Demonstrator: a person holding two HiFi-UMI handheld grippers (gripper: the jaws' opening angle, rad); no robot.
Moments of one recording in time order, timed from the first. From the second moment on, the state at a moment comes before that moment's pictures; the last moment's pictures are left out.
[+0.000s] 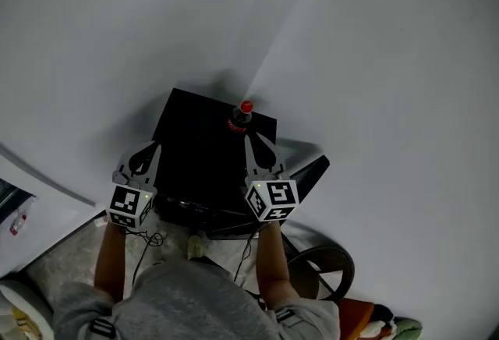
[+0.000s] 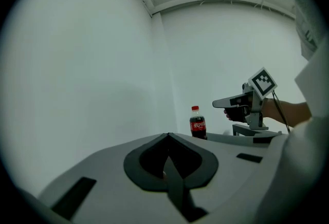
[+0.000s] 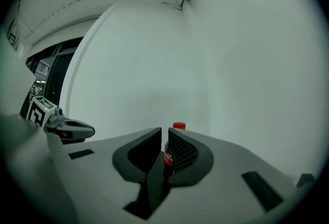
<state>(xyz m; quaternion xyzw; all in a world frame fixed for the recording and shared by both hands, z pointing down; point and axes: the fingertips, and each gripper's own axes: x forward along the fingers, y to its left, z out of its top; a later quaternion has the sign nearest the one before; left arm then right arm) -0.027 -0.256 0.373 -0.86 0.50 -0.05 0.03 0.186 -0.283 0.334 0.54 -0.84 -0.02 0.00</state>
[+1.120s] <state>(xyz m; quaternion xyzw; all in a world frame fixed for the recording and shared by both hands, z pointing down) -0.029 -0.292 0.385 -0.83 0.56 -0.06 0.01 0.175 -0.375 0.345 0.47 -0.88 0.00 0.05</state>
